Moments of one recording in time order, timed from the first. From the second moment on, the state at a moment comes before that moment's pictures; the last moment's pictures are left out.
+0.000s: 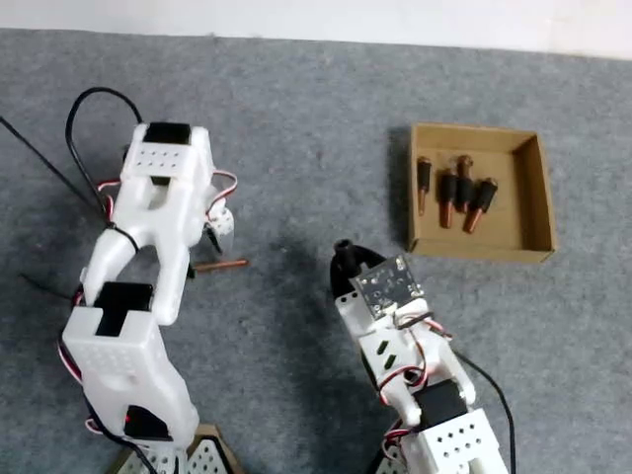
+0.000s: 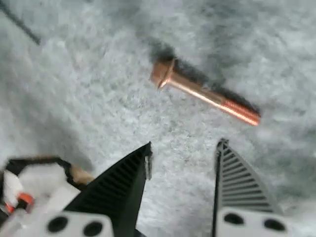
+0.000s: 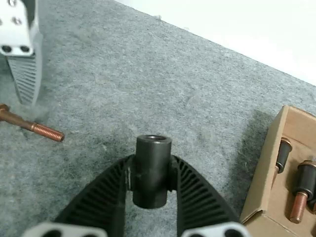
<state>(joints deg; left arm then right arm) -3.0 18.6 -3.8 98.4 51.0 -25.1 -91.0 95.5 21.7 14.1</state>
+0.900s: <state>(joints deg) -4.4 17.5 20.1 58.2 59.6 -25.1 -91.0 95.5 21.7 14.1</state>
